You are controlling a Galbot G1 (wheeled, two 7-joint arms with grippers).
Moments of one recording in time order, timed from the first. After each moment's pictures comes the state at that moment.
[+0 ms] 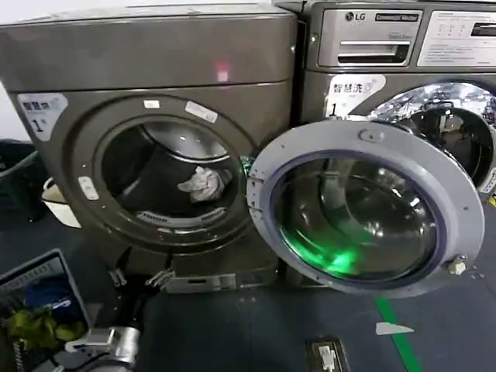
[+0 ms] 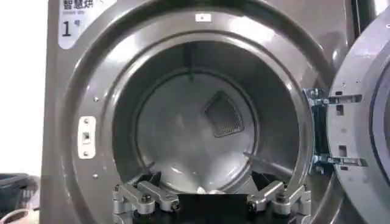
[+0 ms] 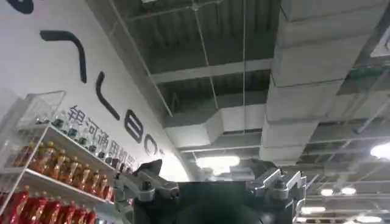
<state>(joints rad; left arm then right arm) 1.41 -1.59 -0.69 -2.12 0.01 0.06 0.18 -1.76 0.94 2.51 1.83 0.71 -0.21 0.01</state>
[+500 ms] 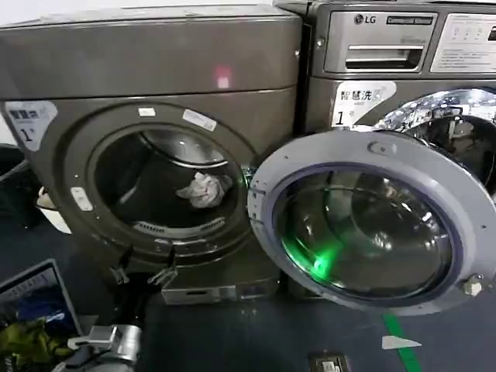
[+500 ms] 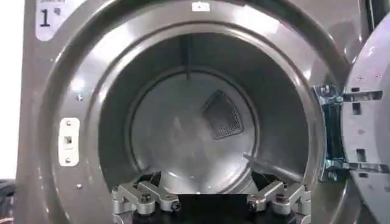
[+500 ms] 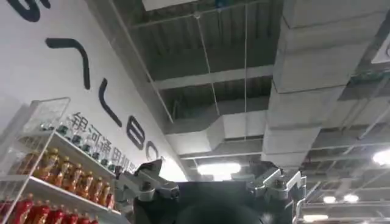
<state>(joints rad) 1.40 -1.58 -0.68 -2.12 0.01 0.06 0.18 -1.76 0.94 2.51 1.83 0.71 -0.19 0.01</state>
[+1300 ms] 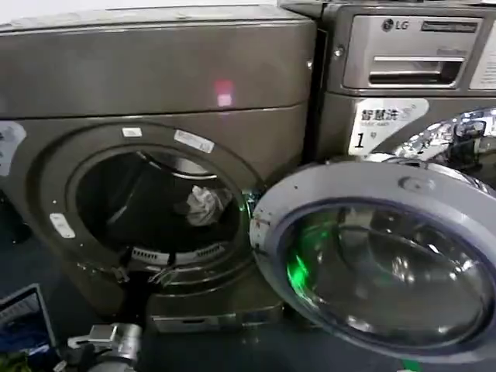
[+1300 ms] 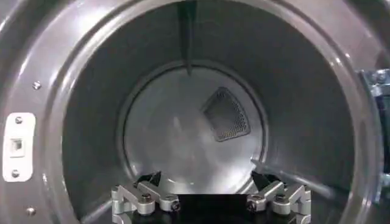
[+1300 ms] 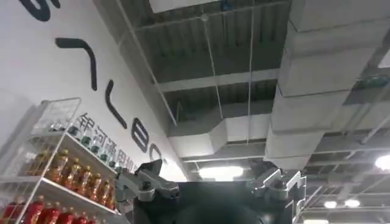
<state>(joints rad) 1.40 -1.59 -0.68 -2.12 0.01 0.06 0.18 -1.78 0.95 2.53 1.83 0.71 -0.18 0.01</state>
